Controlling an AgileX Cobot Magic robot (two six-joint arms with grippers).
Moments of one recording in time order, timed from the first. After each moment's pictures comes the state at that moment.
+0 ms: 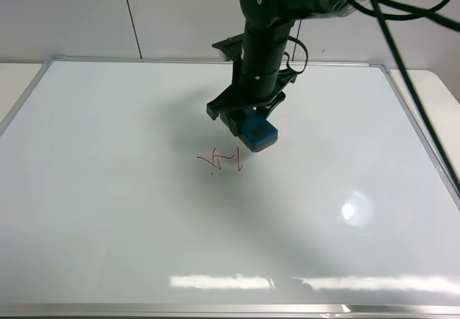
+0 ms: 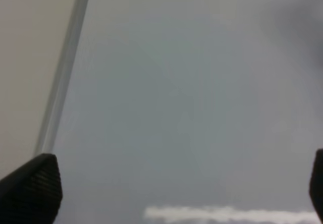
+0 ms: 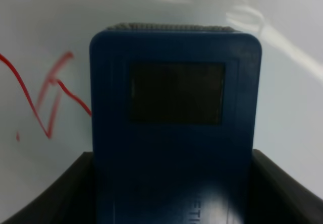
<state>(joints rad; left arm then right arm) 0.06 0.01 -0.51 -0.06 1.06 0.00 0.68 2.13 -1.65 -0.02 1.00 0.00</state>
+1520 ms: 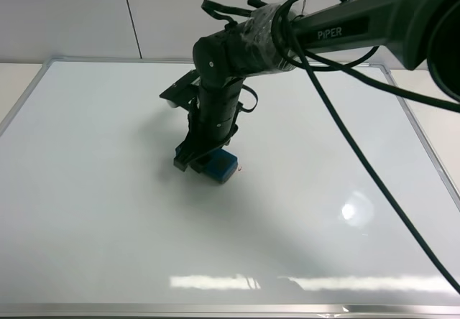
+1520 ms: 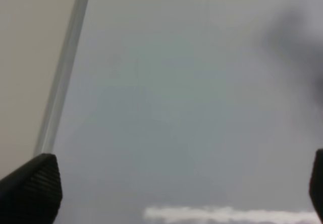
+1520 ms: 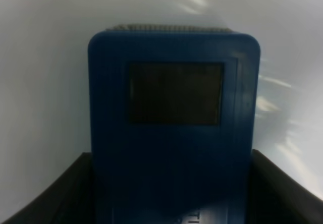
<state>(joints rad) 0.06 0.01 -0.51 -0.06 1.06 0.00 0.84 2.23 -1.58 0.05 0.78 -0.26</state>
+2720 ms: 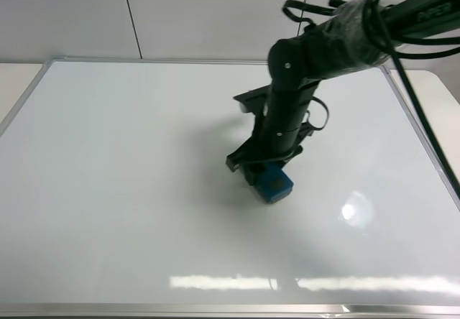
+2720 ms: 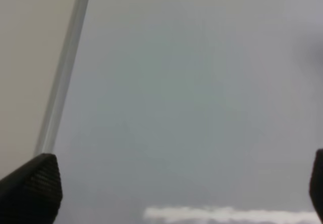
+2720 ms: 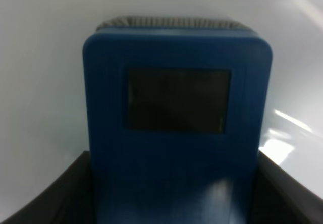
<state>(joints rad) 0.06 0.01 -0.51 -0.06 1.06 0.00 0.62 2.01 -1.19 0.06 0.74 0.01</state>
